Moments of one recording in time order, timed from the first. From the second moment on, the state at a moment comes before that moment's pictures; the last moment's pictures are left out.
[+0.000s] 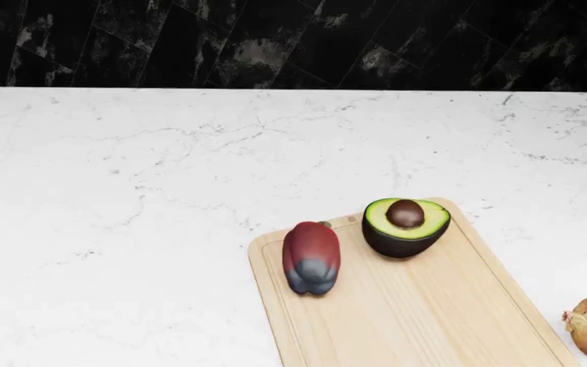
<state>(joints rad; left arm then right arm) -2.00 -0.93 0.91 0.20 -2.24 -1.17 -1.02 2.36 1.54 -2.06 -0.41 2.86 1.57 1.57</state>
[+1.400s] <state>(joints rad) -1.98 -0.94 0.91 0.22 -2.22 -1.15 -1.01 2.15 1.04 -1.52 -0.32 2.13 1.36 0.49</state>
